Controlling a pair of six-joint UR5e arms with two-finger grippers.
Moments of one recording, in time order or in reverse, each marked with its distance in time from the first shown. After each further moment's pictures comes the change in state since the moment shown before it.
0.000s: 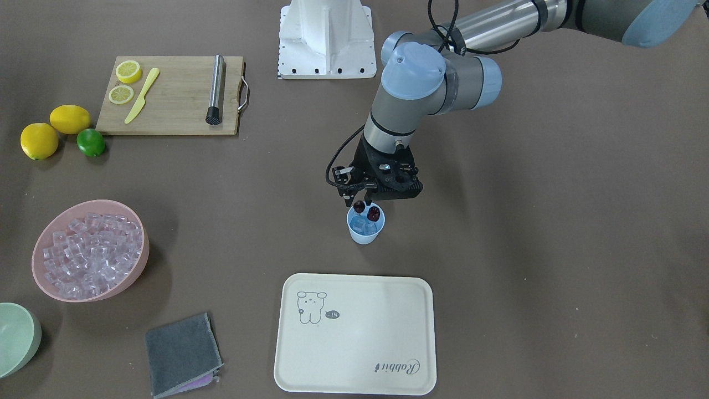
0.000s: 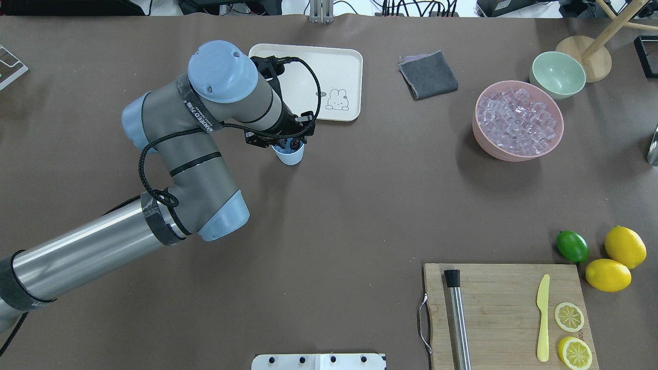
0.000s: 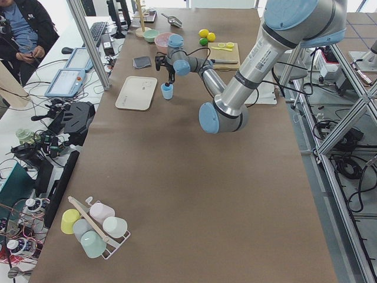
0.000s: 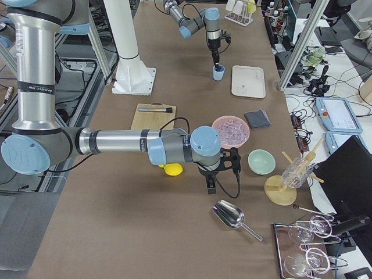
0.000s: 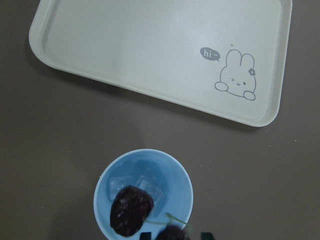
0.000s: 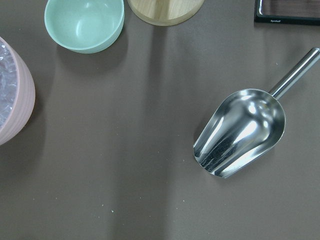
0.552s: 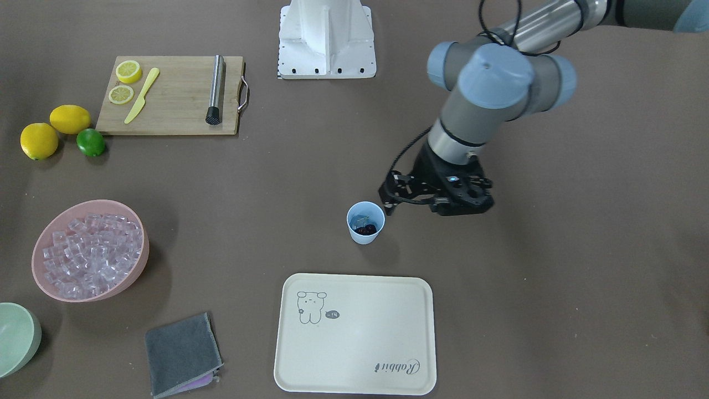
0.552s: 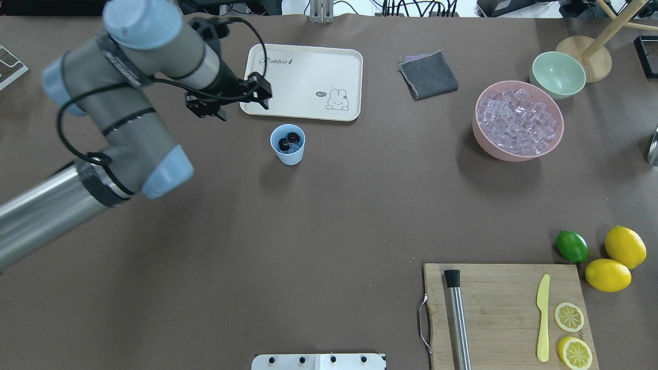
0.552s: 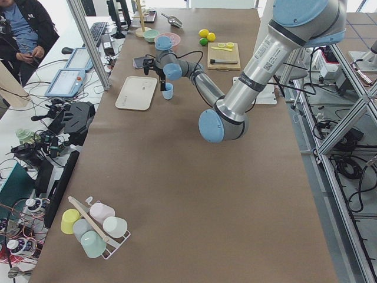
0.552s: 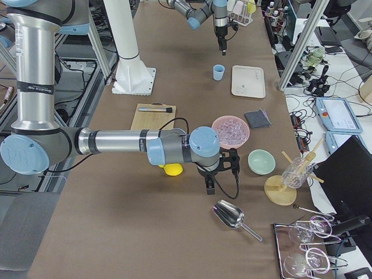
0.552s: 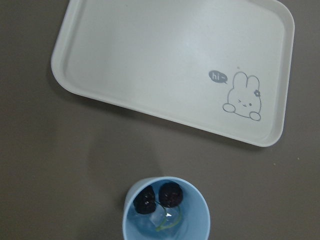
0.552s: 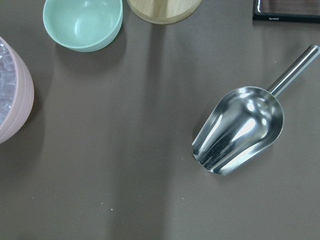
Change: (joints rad) left arm -0.226 0.149 -0.096 0.018 -0.216 0.160; right arm 0.001 -0.003 0.003 -0.006 -0.004 -0.001
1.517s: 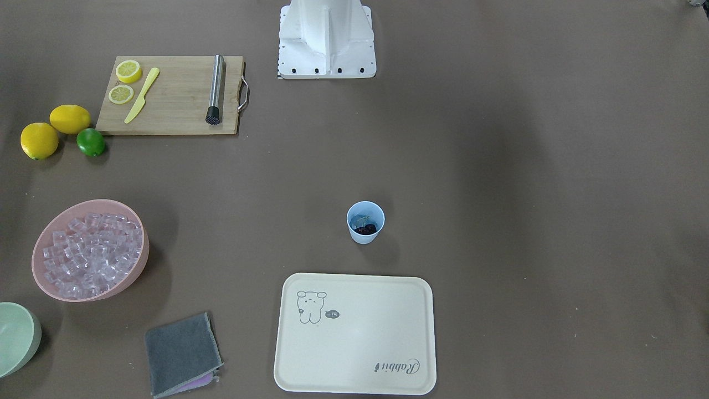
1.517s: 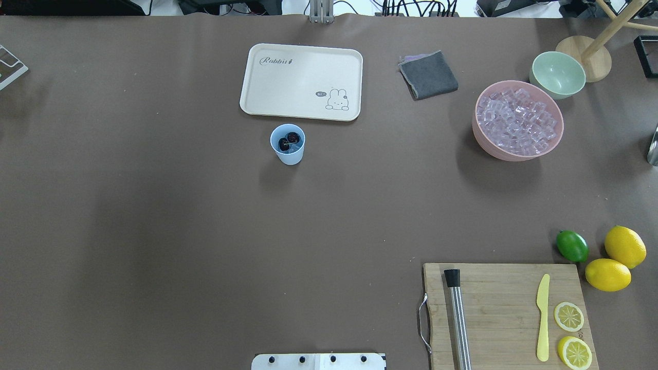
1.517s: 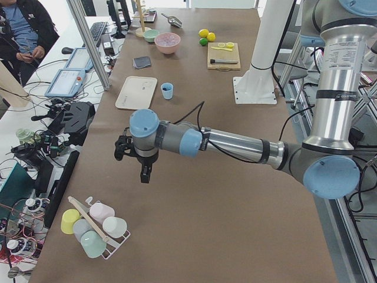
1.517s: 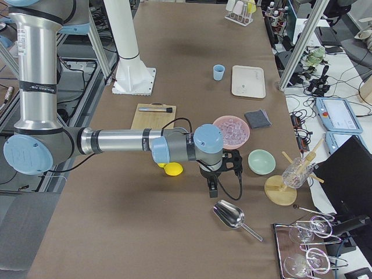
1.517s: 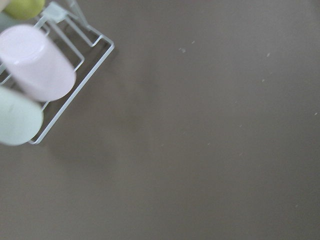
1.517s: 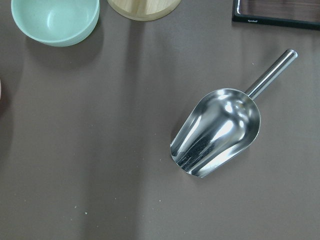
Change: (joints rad) left arm -0.693 0.647 -0.144 0.204 -0.277 1.081; right arm -0.029 0.015 -0.010 -0.003 -0.091 0.003
